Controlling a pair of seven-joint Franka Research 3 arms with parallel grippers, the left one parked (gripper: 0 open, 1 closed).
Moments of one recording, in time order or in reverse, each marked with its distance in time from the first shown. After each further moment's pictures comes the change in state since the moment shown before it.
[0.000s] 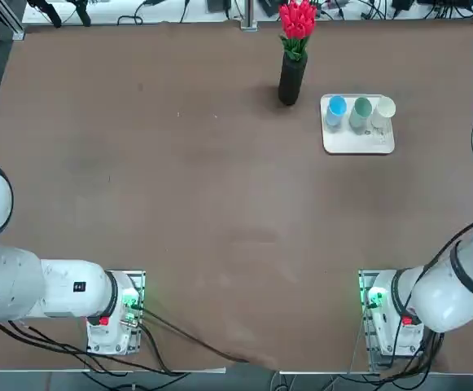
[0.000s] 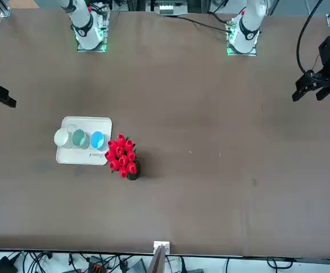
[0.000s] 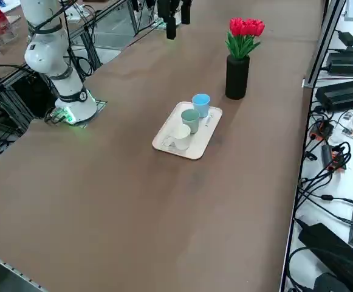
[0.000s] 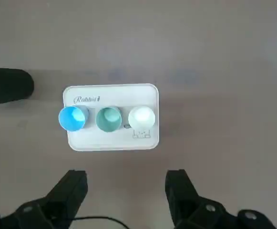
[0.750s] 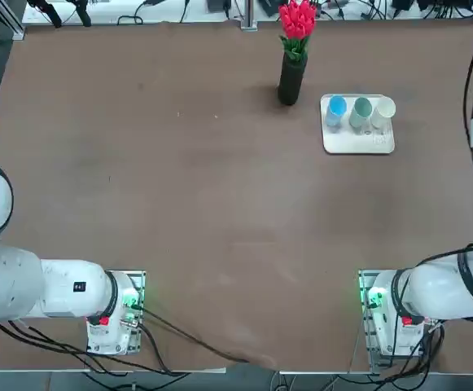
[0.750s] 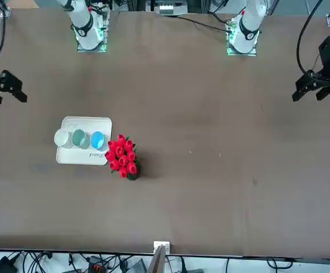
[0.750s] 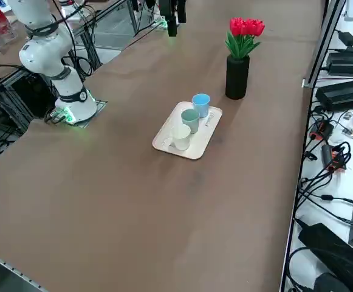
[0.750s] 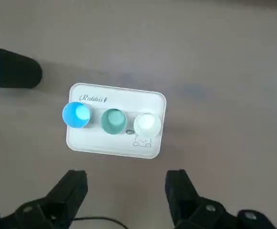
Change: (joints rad) arm -0.317 -0.270 0.504 -0.386 -0.171 0.263 0.003
